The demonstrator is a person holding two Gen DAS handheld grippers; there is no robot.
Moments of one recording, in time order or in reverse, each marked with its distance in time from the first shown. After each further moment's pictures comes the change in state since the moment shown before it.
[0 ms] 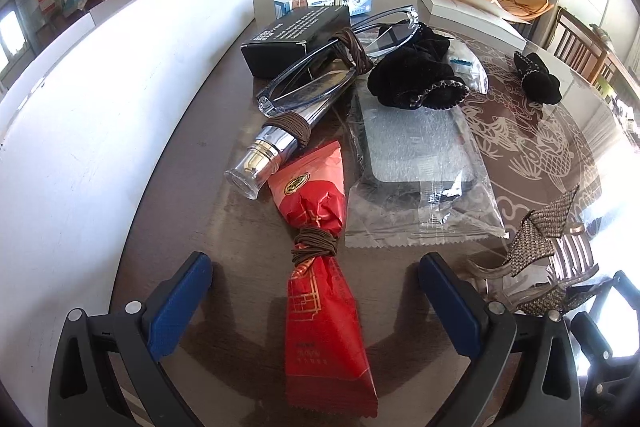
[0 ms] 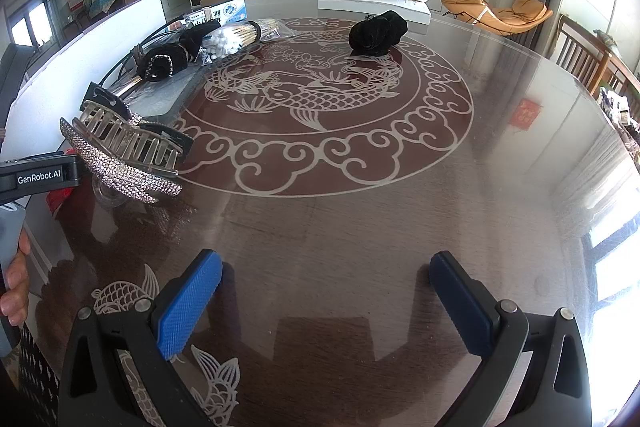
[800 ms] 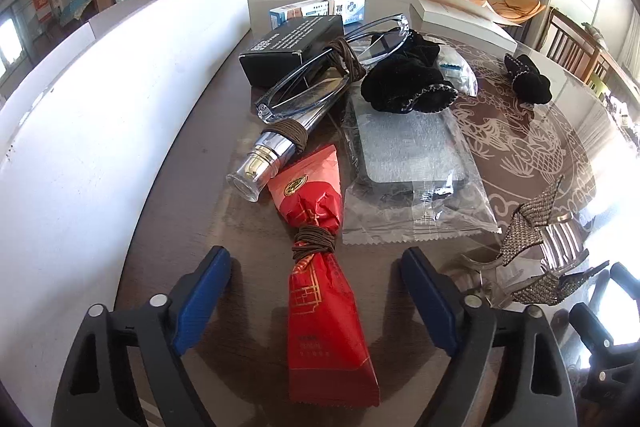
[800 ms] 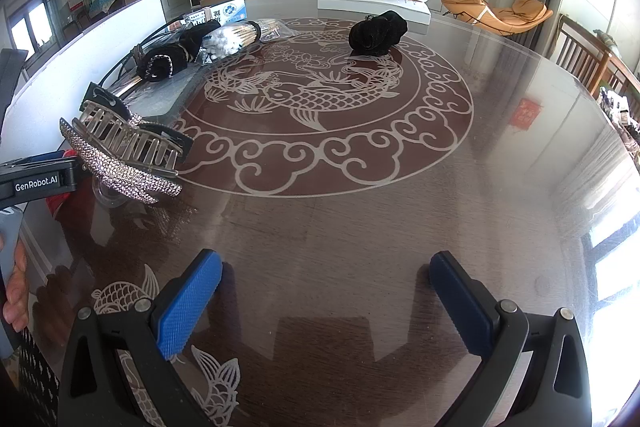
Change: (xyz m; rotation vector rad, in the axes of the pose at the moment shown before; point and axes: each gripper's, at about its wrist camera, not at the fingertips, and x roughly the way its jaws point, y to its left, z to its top) left arm -0.009 -0.001 -0.001 0.024 -0.040 -0.016; right arm 0.000 0.000 0.000 0.000 0.000 0.000
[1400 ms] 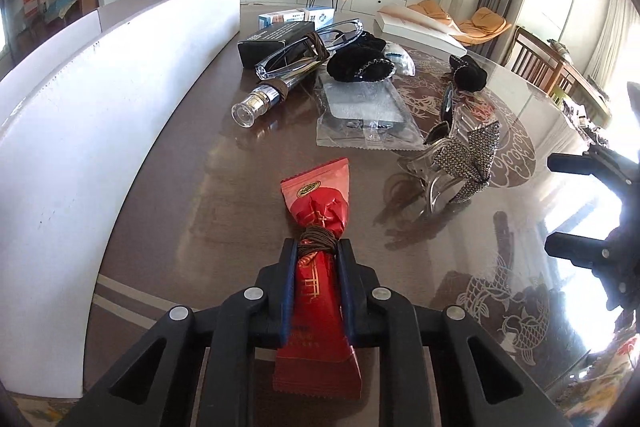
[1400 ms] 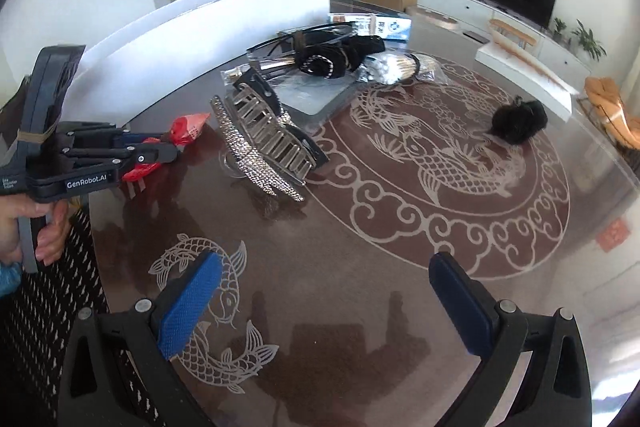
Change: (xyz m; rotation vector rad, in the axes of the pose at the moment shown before) left arm -0.052 0.012 -0.073 -0.022 -0.071 -0.163; right arm -0.022 0.027 0.033 -0.563 -0.018 0.364
